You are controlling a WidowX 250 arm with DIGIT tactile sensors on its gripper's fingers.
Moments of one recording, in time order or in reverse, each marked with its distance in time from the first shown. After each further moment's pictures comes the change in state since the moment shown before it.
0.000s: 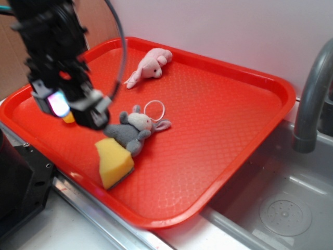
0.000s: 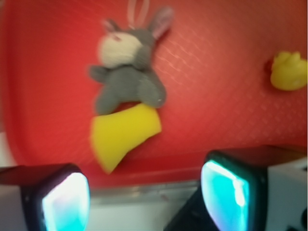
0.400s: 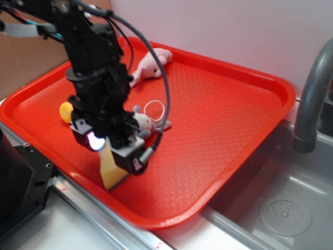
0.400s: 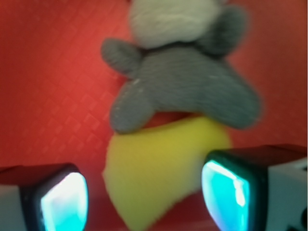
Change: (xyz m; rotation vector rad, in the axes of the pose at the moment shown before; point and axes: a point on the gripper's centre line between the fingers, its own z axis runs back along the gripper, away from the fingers) arm 0.011 -0.021 -0.046 0.010 0.017 -0.037
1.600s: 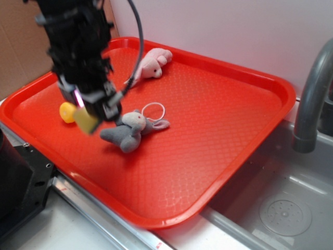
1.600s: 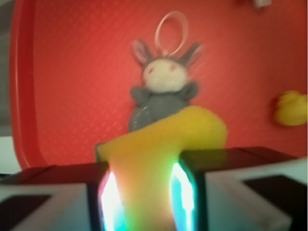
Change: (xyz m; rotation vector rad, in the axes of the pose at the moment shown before) arm 0.006 0.011 0.100 -0.005 -0.121 -0.055
